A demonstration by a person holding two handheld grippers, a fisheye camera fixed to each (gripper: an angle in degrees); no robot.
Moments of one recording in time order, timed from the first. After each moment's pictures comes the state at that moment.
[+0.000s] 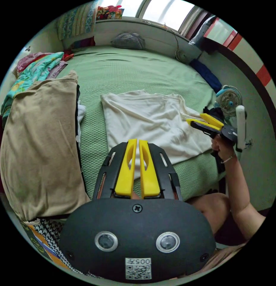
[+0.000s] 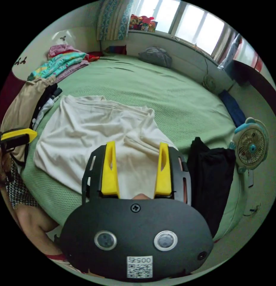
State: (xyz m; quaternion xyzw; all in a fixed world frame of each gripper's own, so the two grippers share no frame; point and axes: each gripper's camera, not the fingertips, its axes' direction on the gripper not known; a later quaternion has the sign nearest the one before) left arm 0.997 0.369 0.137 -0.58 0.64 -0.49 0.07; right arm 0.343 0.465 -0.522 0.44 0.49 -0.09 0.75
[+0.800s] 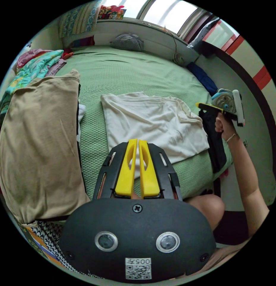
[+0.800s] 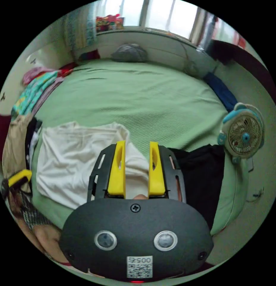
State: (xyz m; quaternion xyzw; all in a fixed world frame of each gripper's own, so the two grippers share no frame) left arm 0.965 0.380 0.103 -0.57 0.64 -0.51 0.05; right arm 0.333 0.484 -0.552 0.46 0.46 -0.02 0.76
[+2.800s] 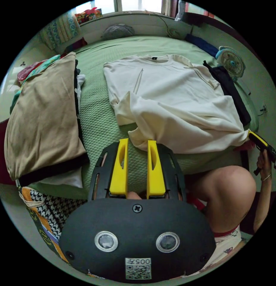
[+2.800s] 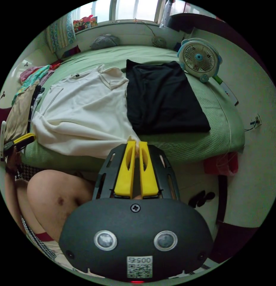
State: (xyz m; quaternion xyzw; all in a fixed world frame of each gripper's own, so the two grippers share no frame) left arm 0.843 0.240 -0.079 -0.58 0.70 -0.39 0.14; right arm 0.469 0.901 -0.373 0.47 0.41 0.11 0.77
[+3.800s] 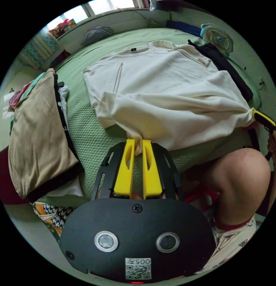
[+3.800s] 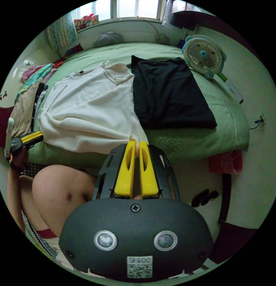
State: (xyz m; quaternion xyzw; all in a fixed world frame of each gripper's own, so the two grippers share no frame) left arm 0.813 0.219 -0.110 -0.54 0.75 -0.34 0.19; right arm 0.467 0.965 -0.369 0.46 0.40 0.11 0.78
